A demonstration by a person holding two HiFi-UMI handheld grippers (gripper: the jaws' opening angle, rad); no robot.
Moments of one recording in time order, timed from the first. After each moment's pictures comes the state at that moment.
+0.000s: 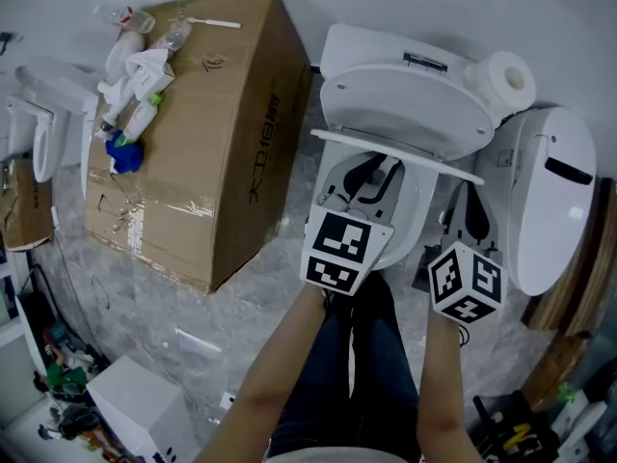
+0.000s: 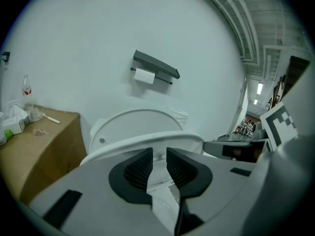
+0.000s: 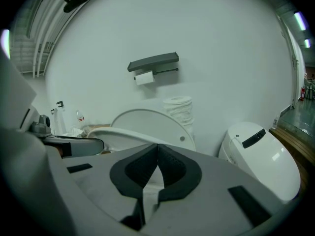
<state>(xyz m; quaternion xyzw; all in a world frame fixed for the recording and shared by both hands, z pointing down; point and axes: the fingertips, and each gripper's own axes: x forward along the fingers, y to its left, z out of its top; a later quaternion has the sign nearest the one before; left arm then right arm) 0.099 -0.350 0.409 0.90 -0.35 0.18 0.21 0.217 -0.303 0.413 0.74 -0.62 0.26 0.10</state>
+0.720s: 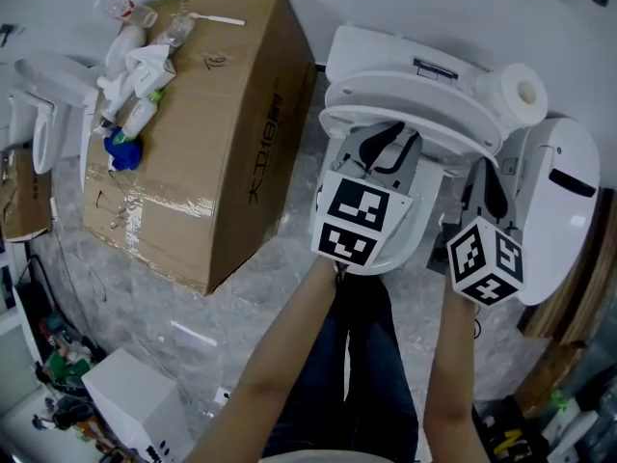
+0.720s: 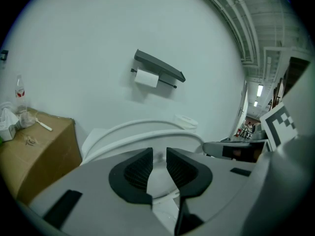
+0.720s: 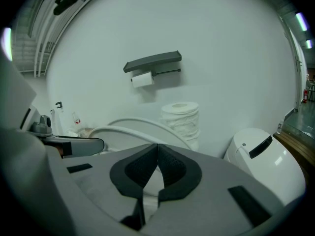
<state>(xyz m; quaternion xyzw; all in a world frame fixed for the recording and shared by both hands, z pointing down) 0.119 -0.407 0.404 0.90 -0.35 0.16 0.21 0.239 -0.359 0.408 0.74 -0.62 0.24 0.09</state>
